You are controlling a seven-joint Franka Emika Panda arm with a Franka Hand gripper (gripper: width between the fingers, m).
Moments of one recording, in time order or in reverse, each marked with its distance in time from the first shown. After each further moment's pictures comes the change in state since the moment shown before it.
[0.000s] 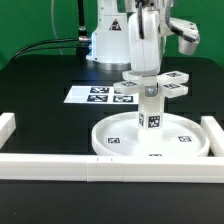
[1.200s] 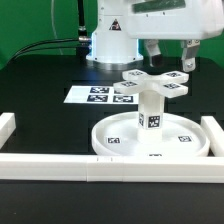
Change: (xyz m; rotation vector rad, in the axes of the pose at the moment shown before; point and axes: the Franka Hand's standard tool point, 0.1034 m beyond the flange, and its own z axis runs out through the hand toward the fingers) arm -0.026 -0.005 -0.029 0.053 -0.040 -0.731
